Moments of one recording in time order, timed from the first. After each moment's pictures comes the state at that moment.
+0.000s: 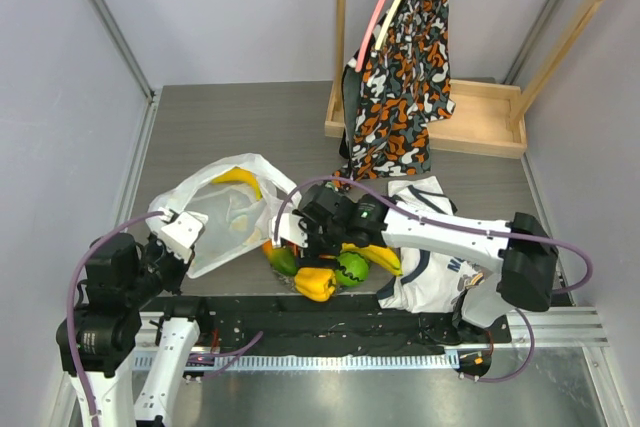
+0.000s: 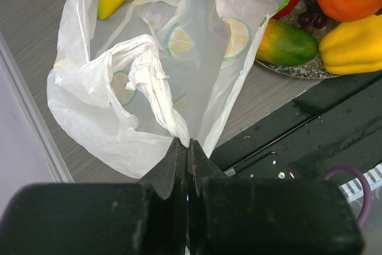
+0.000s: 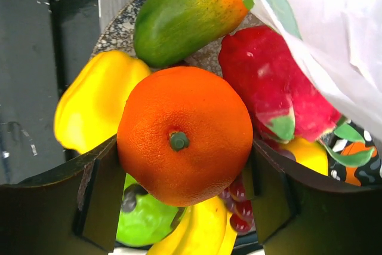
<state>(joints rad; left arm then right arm) -0.03 0.42 1.15 -1.37 0.32 0.47 1.12 1.53 1.21 -0.63 -0.13 -0.52</state>
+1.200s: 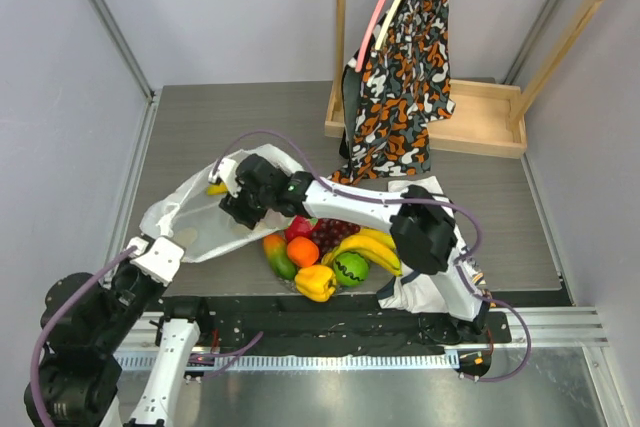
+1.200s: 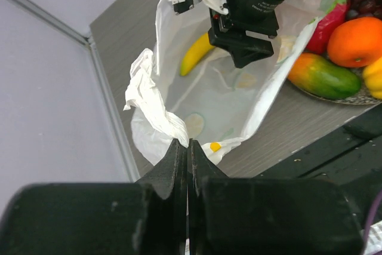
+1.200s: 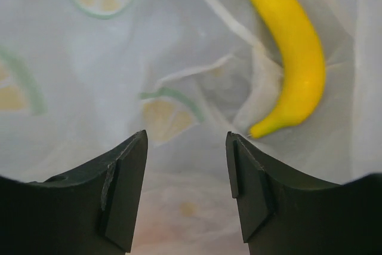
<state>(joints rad) -0.03 0.39 1.38 -1.36 0.26 0.55 1.08 2.09 1.74 -0.31 -0.10 -0.13</state>
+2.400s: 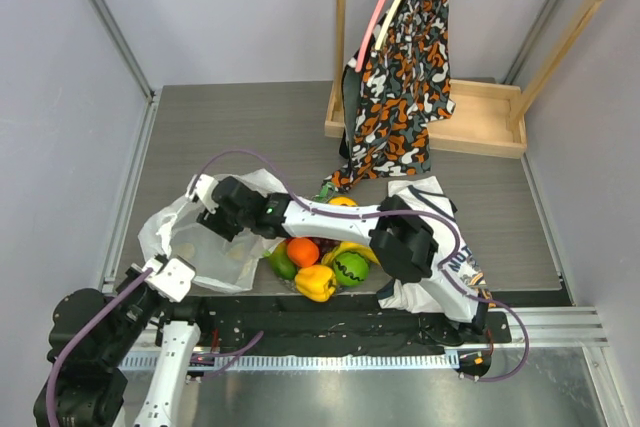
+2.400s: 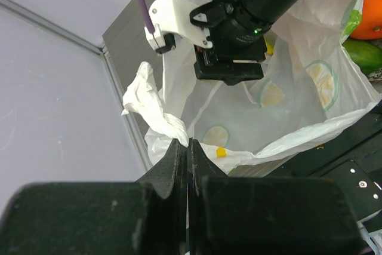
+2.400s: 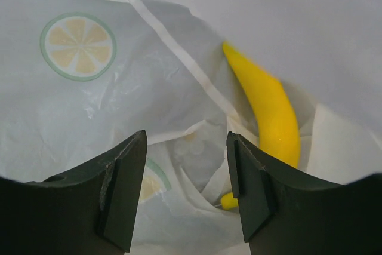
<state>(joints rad) -0.03 0.28 1.30 -1.36 0.26 0.71 1.18 2.23 1.87 -0.21 0.10 -0.09</state>
